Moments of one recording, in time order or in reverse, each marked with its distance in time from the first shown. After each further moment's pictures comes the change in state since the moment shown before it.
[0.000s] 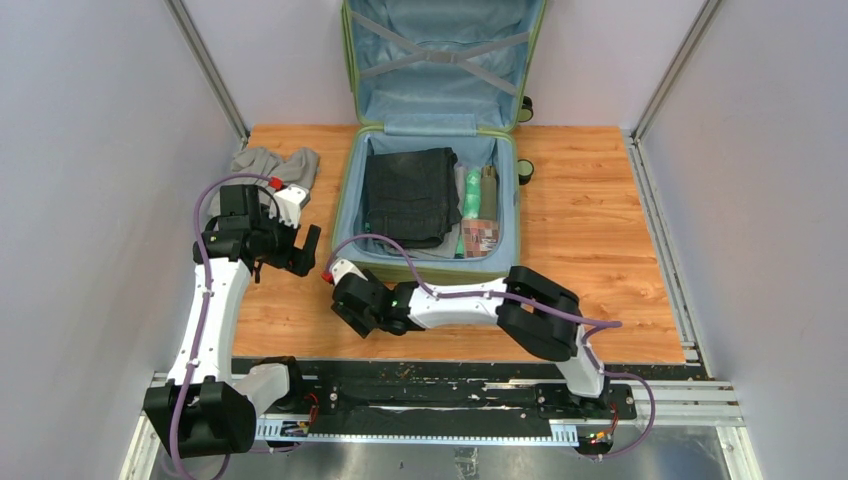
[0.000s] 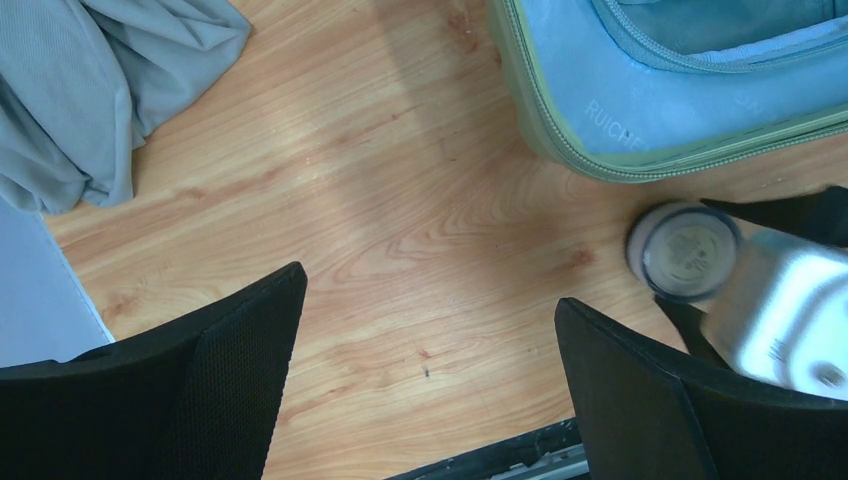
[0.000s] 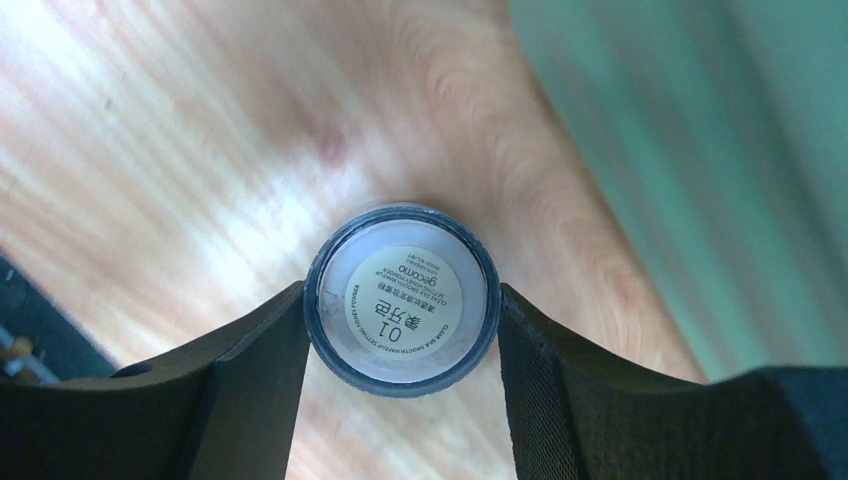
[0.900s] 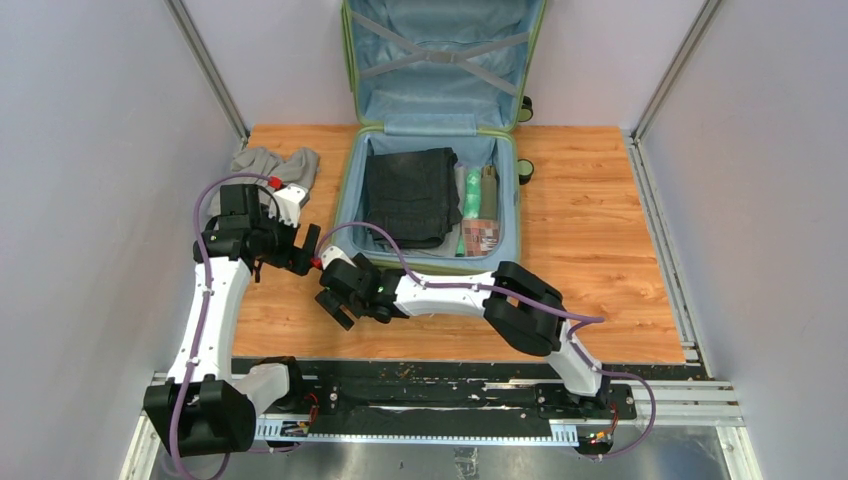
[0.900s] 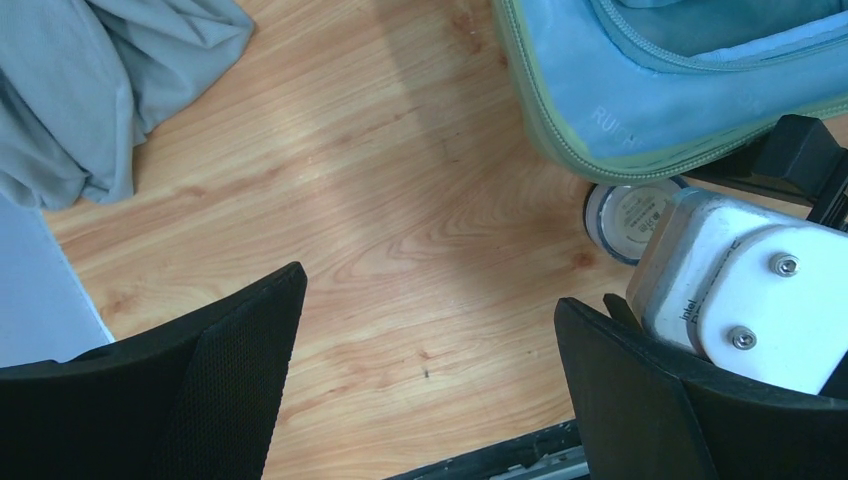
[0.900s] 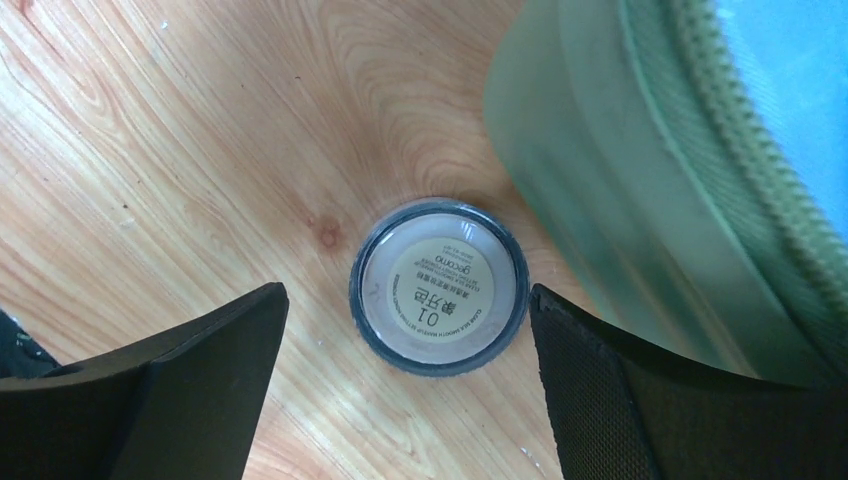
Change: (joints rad) left arm -0.009 0.006 0.000 0.005 0.003 -0.017; right arm -0.031 0.066 0.158 -0.101 -0.029 0.003
